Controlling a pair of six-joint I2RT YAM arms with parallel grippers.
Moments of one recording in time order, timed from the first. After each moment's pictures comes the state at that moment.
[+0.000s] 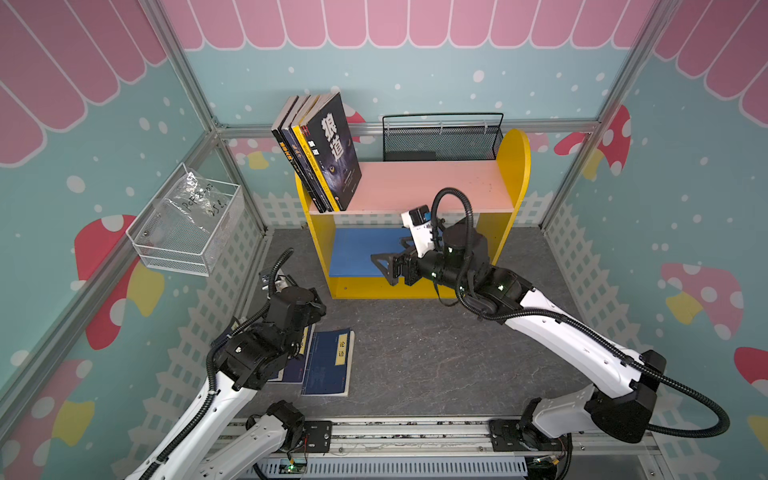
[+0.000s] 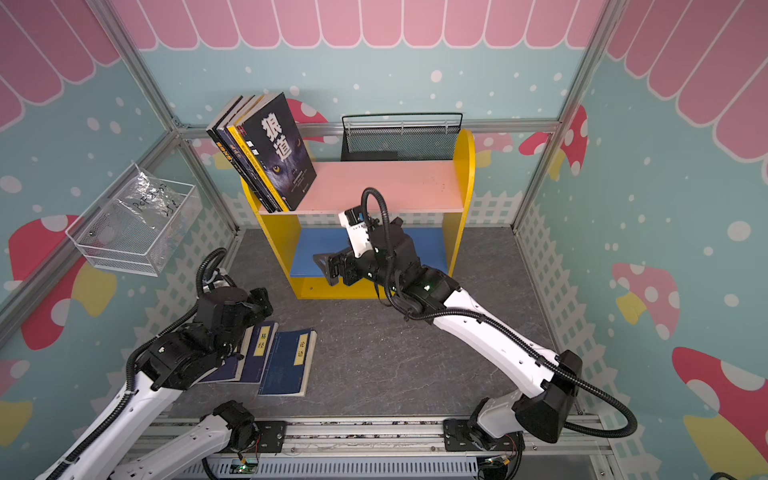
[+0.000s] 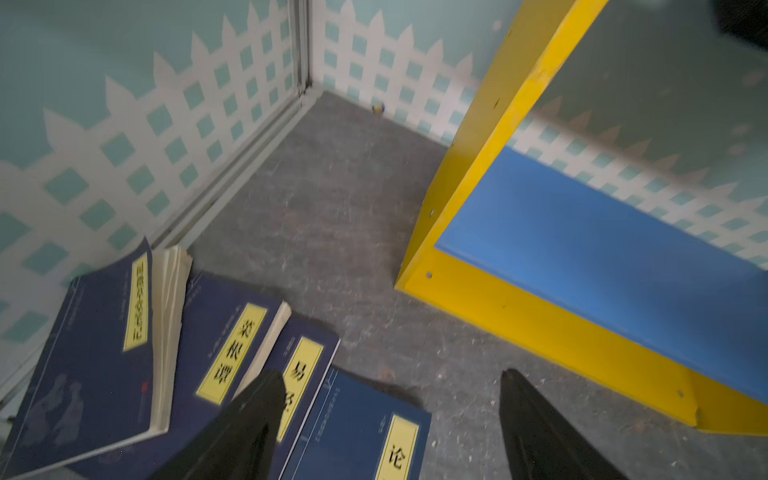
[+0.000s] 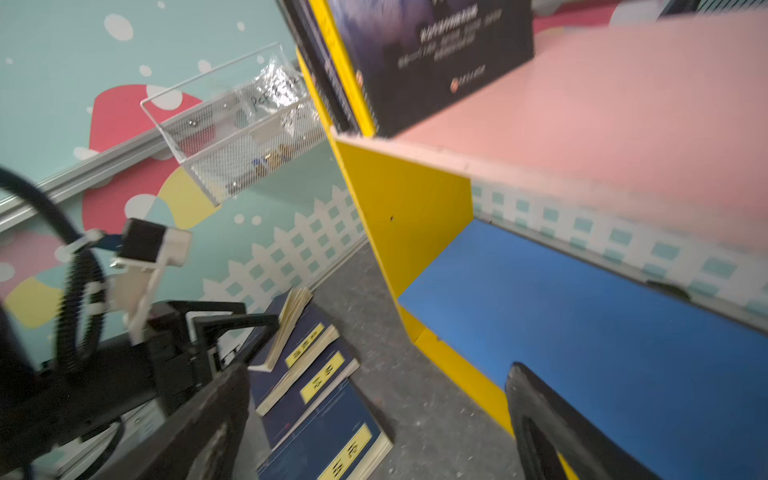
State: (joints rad) left arm -0.52 0.79 0.95 -0.89 -0.58 -0.76; right arm 0.88 1.38 1.42 -0.29 -0.07 0.31
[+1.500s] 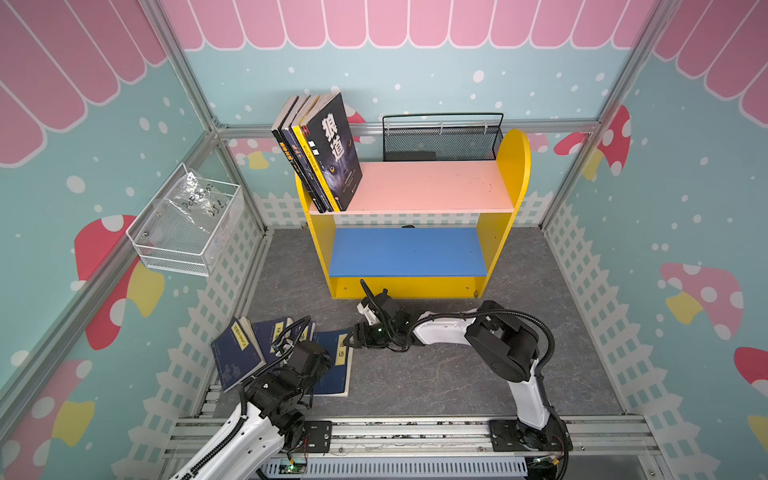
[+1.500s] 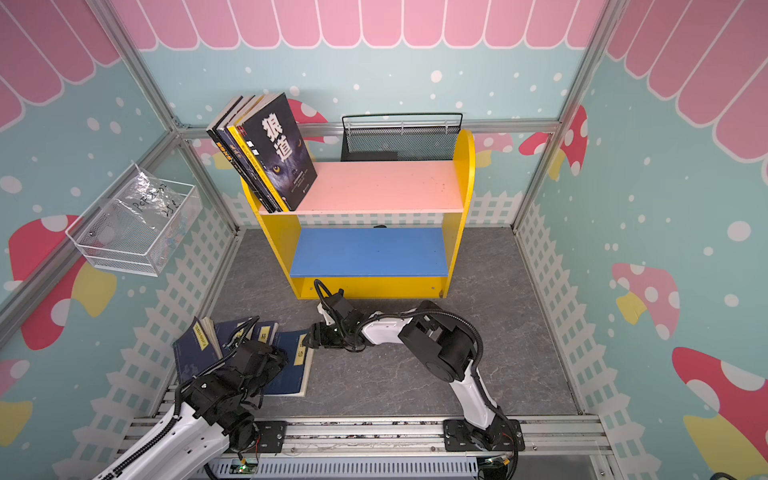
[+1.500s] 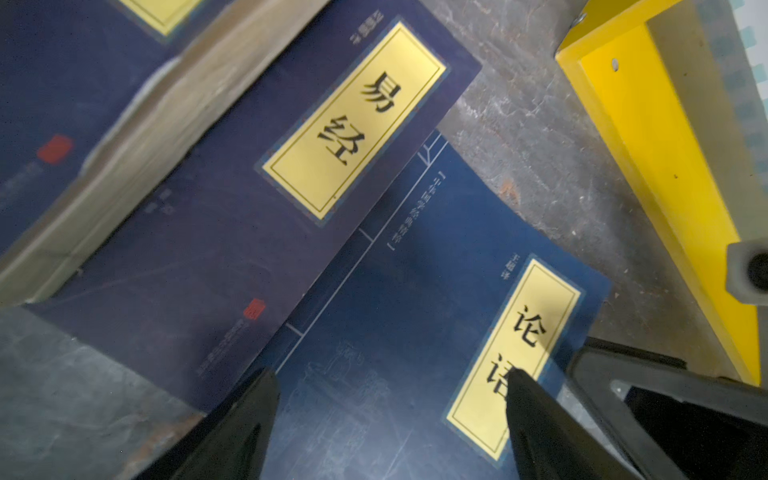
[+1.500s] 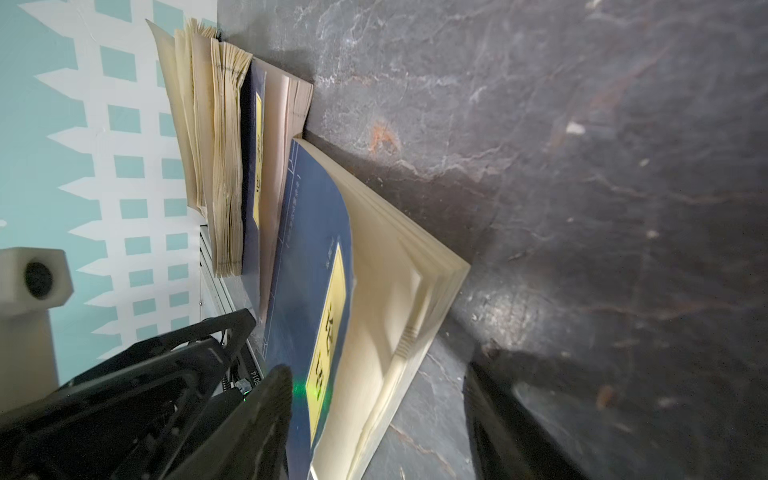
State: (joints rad) left arm -0.51 0.51 0.30 -0.80 -0.28 -1.23; right arm 0.96 2.08 1.25 0.07 -0.45 0.88
